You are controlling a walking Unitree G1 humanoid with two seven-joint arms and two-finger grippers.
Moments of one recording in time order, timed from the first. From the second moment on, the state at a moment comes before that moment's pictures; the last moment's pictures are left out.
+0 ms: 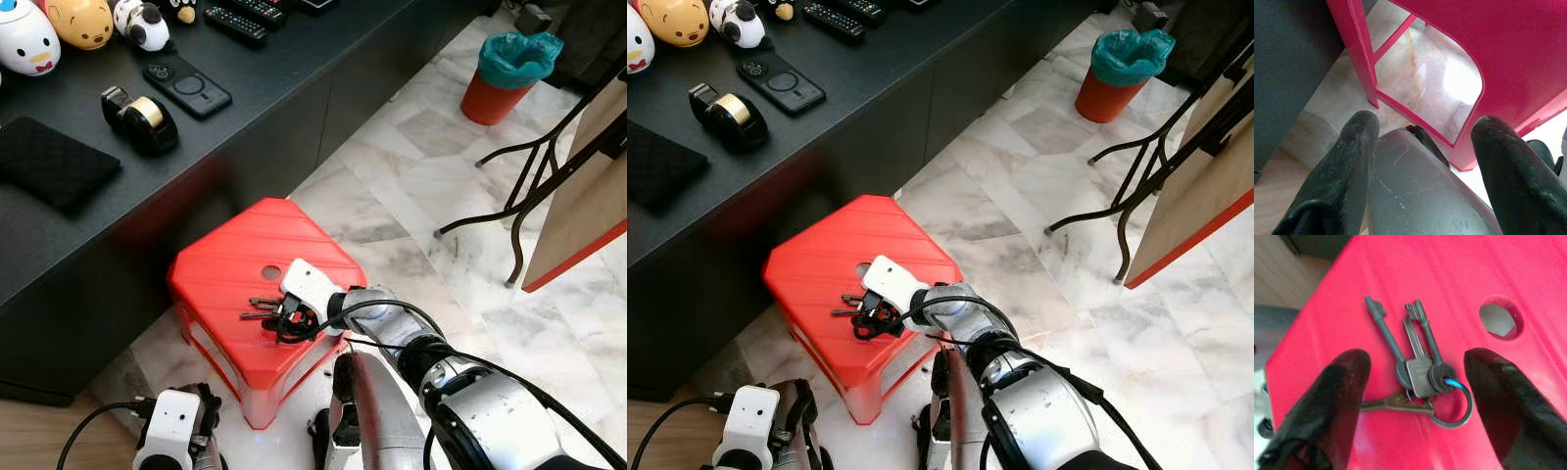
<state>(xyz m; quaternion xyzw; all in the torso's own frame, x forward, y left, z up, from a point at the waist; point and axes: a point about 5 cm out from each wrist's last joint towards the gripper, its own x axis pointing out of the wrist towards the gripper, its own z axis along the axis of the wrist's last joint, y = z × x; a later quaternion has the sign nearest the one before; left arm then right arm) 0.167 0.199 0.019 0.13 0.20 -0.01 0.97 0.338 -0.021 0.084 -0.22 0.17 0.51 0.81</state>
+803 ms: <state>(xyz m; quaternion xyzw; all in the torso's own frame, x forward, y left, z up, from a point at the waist) 0.167 0.198 0.019 0.13 0.19 -0.01 0.97 0.338 -0.030 0.075 -0.25 0.19 0.48 0.82</state>
